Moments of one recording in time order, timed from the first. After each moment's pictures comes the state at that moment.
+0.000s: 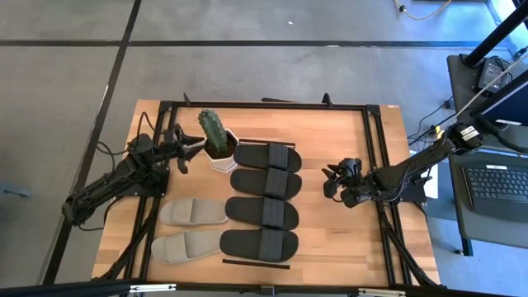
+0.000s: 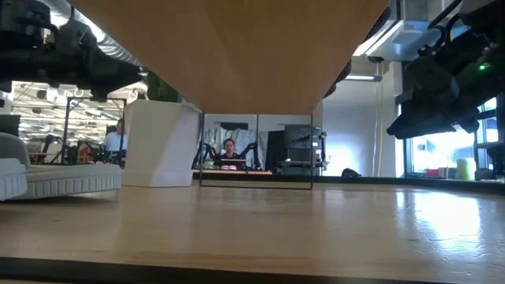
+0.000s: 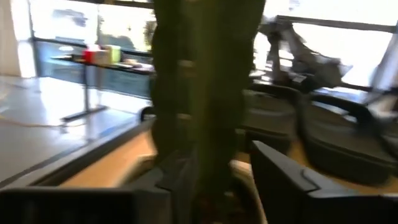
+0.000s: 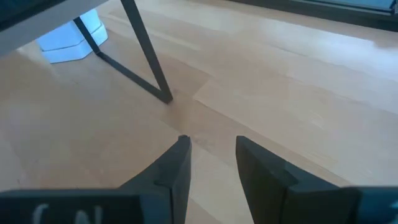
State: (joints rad) left arm 0.67 0.01 0.02 0.06 0.38 -0.18; right arm 0.45 1.03 0.37 -0.34 0.93 1.14
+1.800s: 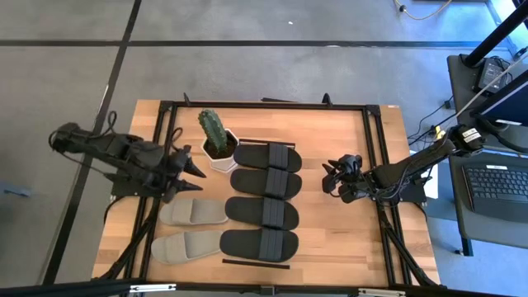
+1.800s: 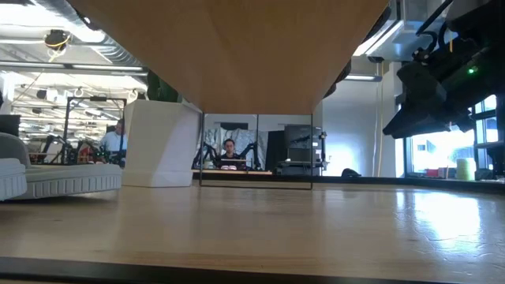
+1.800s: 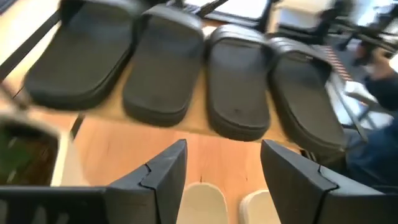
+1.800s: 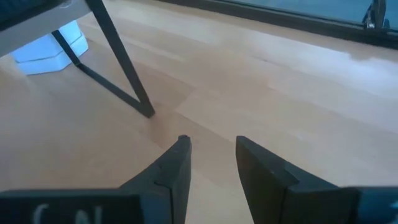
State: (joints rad) left arm -0.29 0.65 0.79 -0.64 -0.09 -0.36; right arm 0.39 1.03 0.37 -0.33 0.95 1.10
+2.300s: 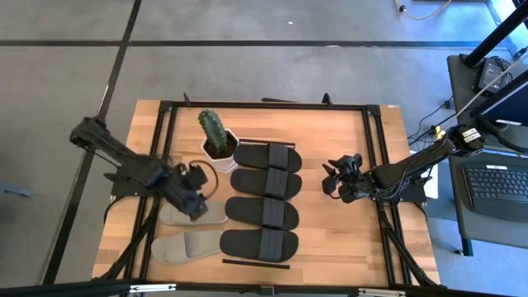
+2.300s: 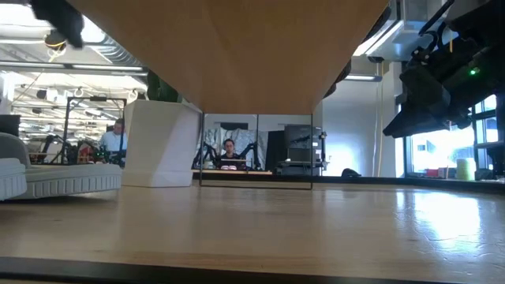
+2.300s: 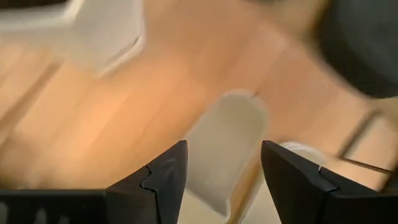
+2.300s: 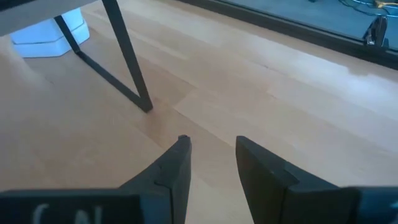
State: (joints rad) left arm -0.53 1.24 1.15 -1.20 -0.32 -1.16; right arm 0.39 1.03 0.37 -0.33 0.95 1.00
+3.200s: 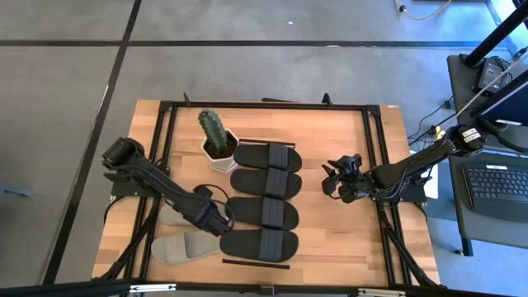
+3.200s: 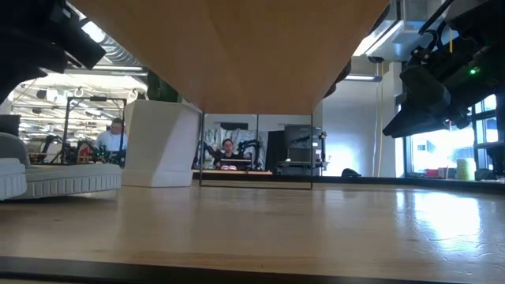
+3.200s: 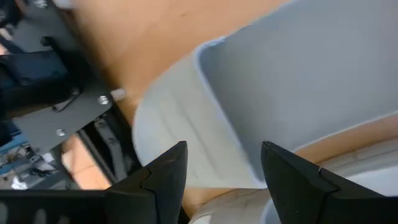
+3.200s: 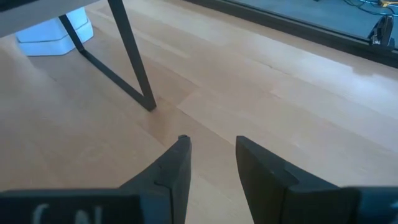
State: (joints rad) left arm -0.54 1.72 1.19 -1.39 0.05 -1.59; right arm 0.39 1.03 0.37 -0.32 0.94 0.99
